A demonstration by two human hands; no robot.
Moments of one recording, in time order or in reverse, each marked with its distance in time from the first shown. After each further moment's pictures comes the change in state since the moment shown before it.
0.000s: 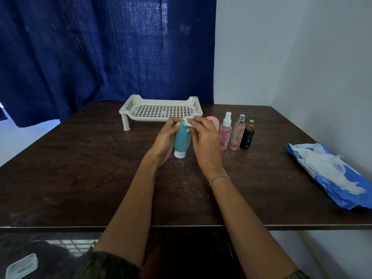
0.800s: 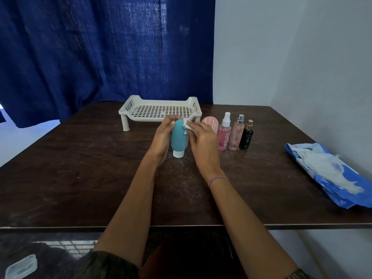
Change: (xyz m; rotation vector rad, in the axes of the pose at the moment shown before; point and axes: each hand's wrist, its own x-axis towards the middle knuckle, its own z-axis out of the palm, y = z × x) left_hand 0.002 -0.001 -0.001 0.112 0.107 0.078; right_hand -0.002 0.001 0.004 0.010 -0.063 0.058
